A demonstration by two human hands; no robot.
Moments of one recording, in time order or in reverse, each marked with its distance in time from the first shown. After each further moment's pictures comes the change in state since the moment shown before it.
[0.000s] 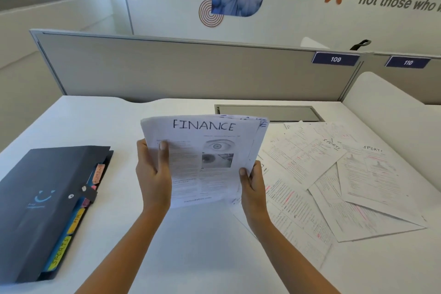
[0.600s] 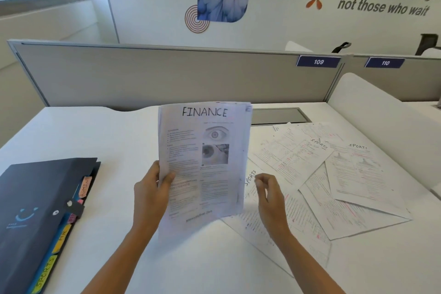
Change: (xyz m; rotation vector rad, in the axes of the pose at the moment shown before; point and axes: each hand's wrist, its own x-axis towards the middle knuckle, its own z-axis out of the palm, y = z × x) left_hand -0.005 -0.024 -0.007 0.346 -0.266 -0.107; right_hand 0.003 0.019 -0.062 -0.328 0.119 -0.102
